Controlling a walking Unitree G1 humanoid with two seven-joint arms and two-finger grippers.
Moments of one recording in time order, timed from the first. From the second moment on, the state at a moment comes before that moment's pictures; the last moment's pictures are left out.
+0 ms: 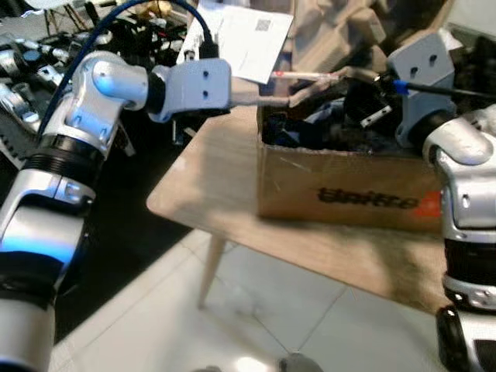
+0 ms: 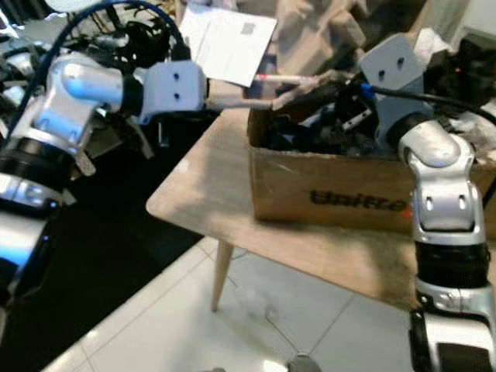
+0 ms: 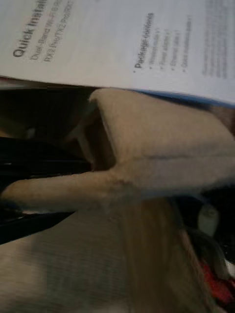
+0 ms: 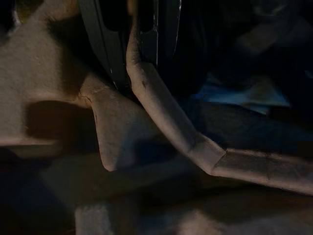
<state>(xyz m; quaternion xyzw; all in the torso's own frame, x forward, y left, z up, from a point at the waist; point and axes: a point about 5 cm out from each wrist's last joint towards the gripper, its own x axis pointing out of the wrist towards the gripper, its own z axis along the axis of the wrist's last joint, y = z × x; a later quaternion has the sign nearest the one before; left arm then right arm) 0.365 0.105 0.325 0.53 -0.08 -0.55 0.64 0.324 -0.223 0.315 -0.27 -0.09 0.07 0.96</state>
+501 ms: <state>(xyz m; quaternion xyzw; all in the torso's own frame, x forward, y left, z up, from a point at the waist) 0.356 0.097 0.319 0.51 -0.07 -0.63 0.58 0.314 -0.231 0.320 -0.21 -0.04 0.07 0.97</state>
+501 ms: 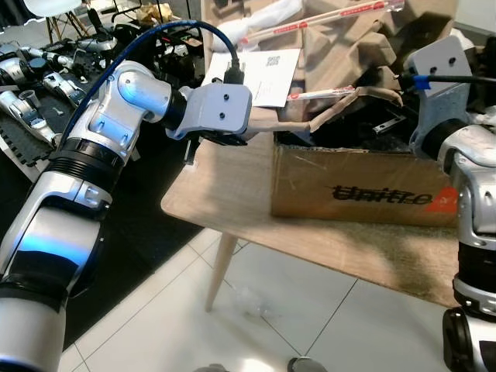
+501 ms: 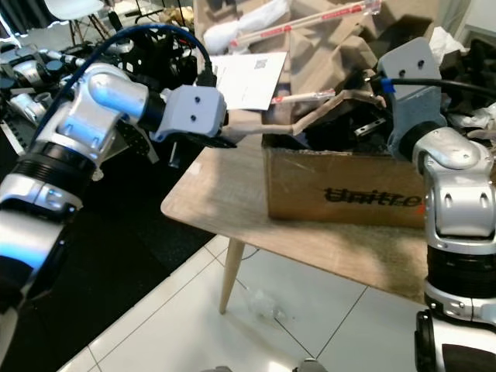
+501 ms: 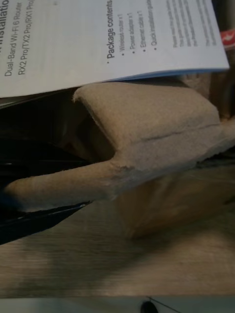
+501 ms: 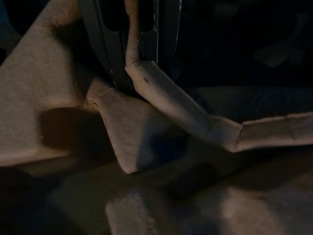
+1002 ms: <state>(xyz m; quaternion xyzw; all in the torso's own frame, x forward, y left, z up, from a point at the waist) 0.349 0.067 0.330 0.47 -0.13 -0.66 0.57 0.291 -0.250 0.356 -0.21 -0.06 0.01 0.98</state>
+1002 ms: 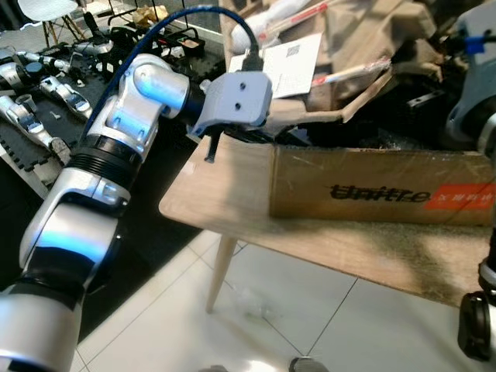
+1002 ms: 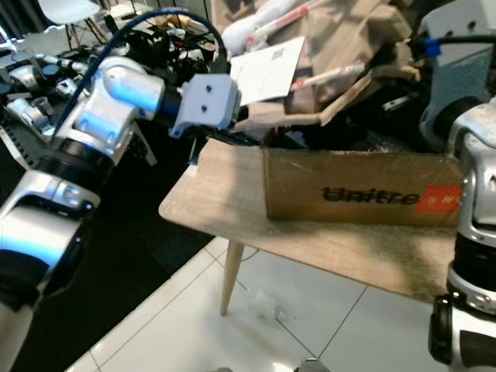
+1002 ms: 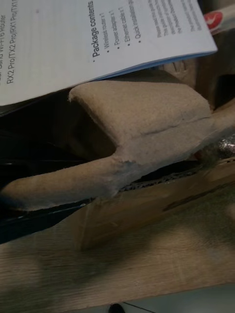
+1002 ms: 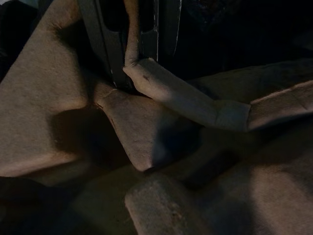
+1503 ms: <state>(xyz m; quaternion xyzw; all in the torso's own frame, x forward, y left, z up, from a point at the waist) 0.342 0.031 0.322 0.45 -0.17 -0.68 0.56 0.281 -0.271 0.343 -0.21 -0.01 -0.05 0.98</state>
